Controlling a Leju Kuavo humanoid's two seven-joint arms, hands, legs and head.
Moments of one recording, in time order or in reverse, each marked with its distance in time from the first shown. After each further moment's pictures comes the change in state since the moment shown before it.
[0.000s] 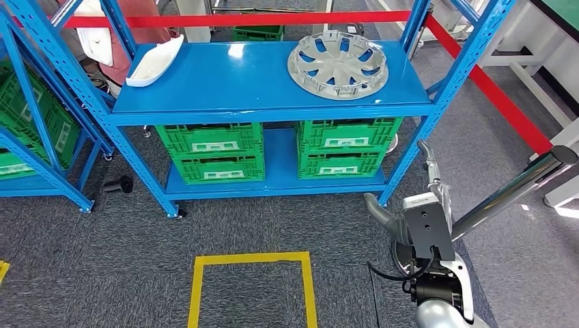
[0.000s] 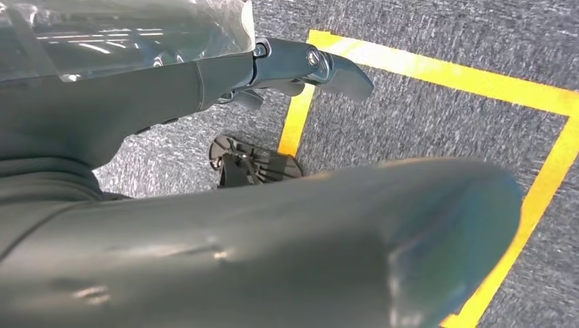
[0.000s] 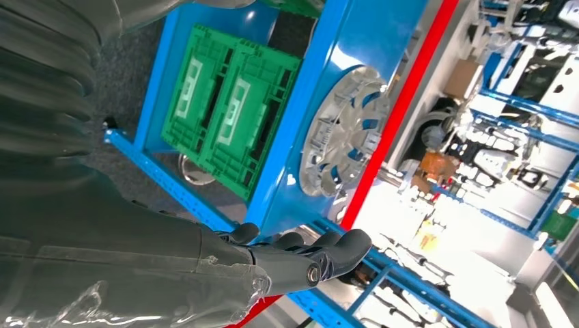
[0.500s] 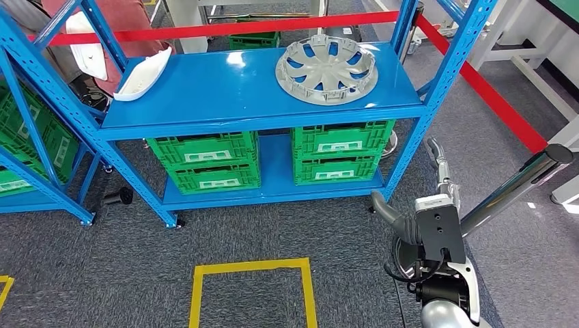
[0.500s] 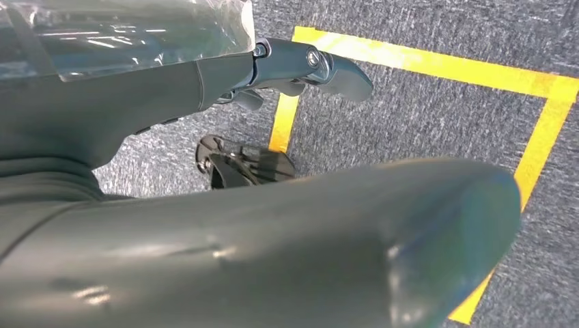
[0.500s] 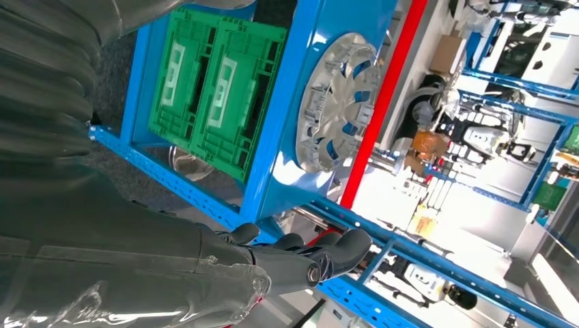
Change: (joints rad) left arm -0.001 0.015 -0.038 -0.001 -0.002 0.001 0.006; right arm 0.042 0.010 -0.057 -0.033 -0.009 0.001 -0.037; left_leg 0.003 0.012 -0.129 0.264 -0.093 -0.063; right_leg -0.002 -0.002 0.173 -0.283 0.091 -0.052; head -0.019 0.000
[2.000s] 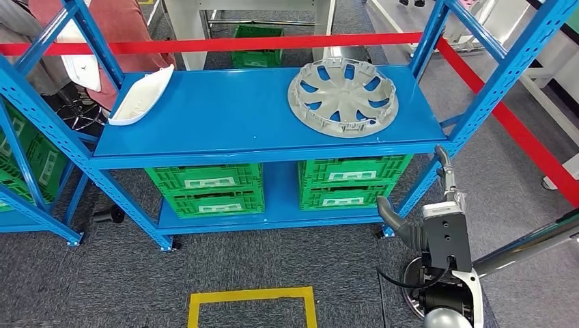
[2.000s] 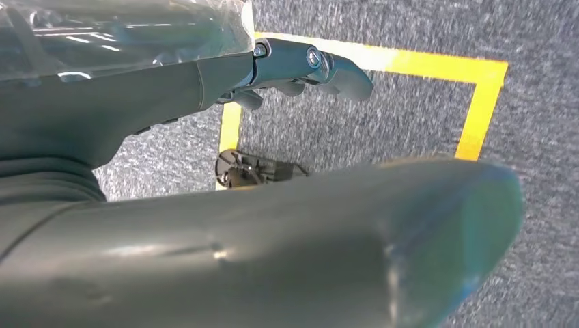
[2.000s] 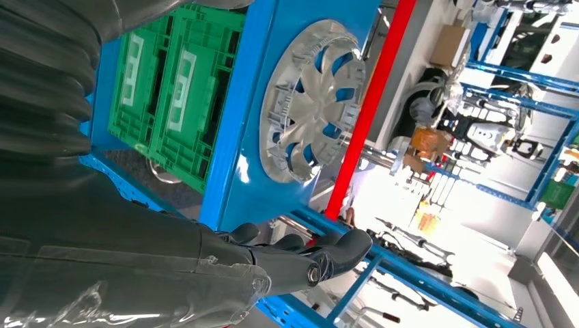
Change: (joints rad) left arm 0.002 0.008 -0.053 -0.003 -0.003 0.000 0.016; right arm 0.043 0.025 -0.027 -0.009 0.000 0.000 -0.016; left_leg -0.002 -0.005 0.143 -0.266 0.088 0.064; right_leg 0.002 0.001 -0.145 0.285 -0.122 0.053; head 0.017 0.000
